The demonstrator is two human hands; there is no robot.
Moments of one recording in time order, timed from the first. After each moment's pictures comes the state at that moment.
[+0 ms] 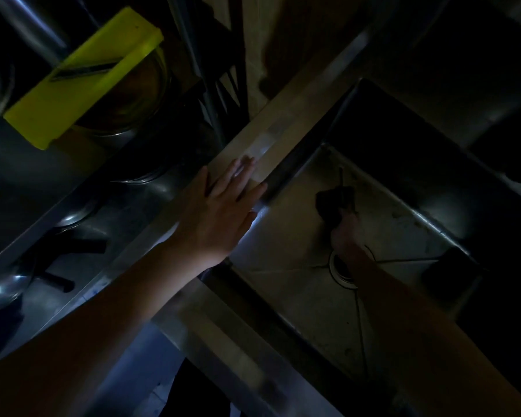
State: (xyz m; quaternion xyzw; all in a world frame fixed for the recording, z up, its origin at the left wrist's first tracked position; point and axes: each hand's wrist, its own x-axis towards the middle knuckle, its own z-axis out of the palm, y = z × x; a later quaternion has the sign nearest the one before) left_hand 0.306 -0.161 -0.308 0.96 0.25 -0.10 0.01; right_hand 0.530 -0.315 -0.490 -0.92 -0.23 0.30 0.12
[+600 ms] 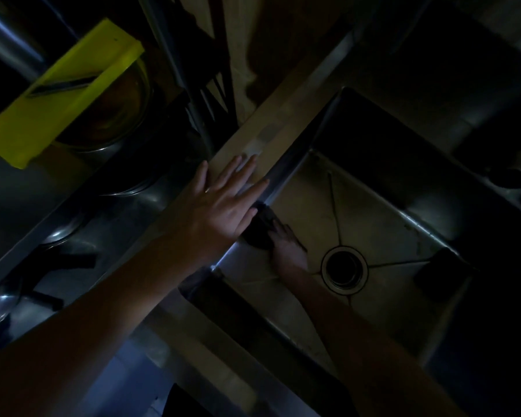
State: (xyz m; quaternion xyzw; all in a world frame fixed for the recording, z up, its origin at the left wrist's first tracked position) left_hand 0.338 -0.144 -0.312 0.97 0.21 0.02 0.08; right_hand 0.437 -0.289 -0.492 -0.84 -0.44 0.31 0.09
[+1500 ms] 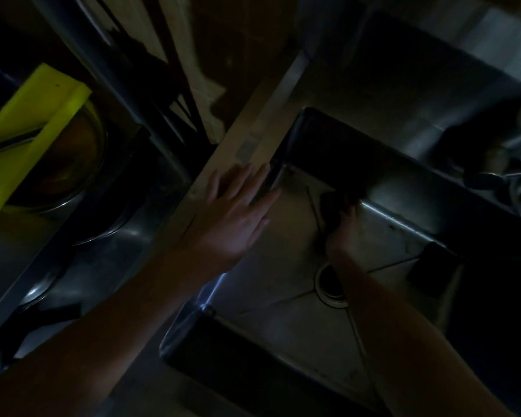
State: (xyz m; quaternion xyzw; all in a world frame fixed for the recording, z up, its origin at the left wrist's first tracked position) left_hand 0.405 -0.124 -0.316 0.99 0.12 -0.02 0.06; right_hand 0.575 -0.308 -0.509 -0.93 -0.08 0.19 0.30
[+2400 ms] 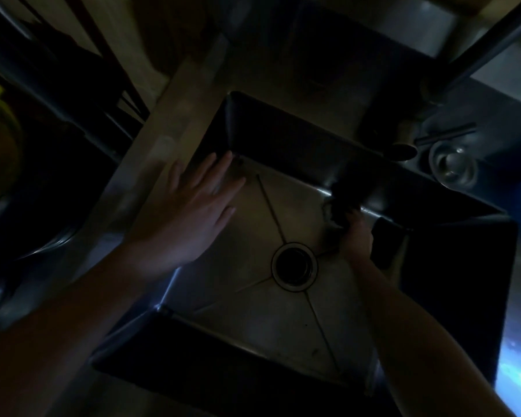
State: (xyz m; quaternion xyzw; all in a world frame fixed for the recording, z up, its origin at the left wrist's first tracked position) left_hand 0.437 -0.158 -0.320 0.99 0.09 -0.02 0.08; right_hand 0.616 -0.432 -0.465 -0.96 -0.10 0.16 0.20
